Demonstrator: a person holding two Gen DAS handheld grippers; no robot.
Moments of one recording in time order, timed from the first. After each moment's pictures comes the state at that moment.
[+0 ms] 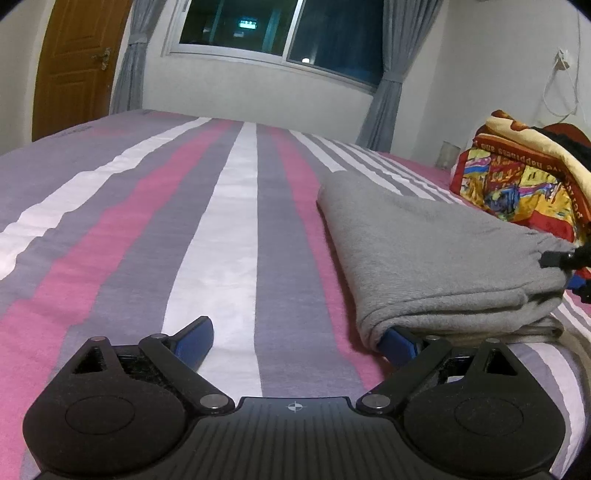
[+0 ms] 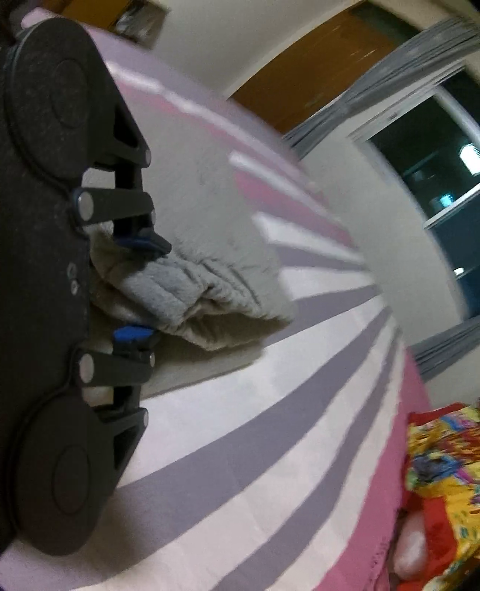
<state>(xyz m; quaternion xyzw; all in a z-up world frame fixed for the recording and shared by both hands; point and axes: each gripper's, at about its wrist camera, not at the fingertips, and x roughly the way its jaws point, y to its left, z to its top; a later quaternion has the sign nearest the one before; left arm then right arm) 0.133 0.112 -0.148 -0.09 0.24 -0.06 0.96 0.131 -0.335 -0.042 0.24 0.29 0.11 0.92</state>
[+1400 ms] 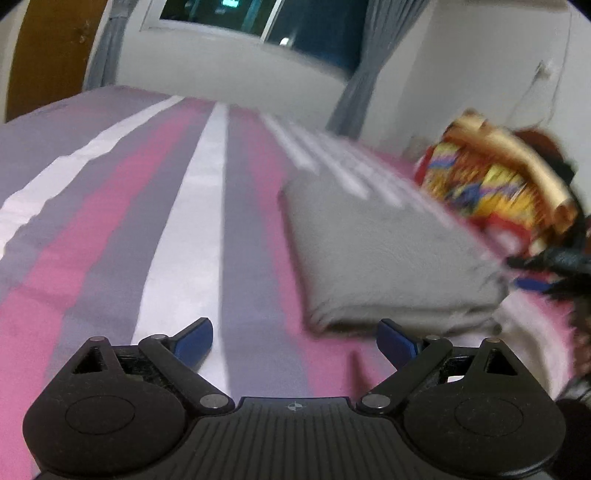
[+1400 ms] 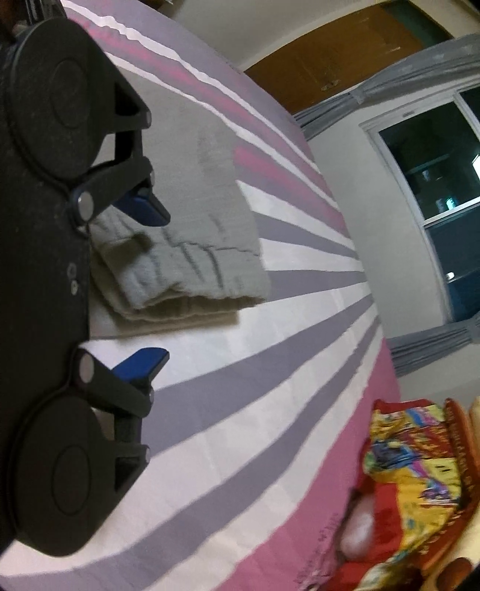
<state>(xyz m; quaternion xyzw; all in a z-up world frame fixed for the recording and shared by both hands) 0.111 0.125 -0.118 -0.13 0.26 -0.12 0.95 0.138 -0.343 -0.025 0.15 0.30 0.06 0.94</state>
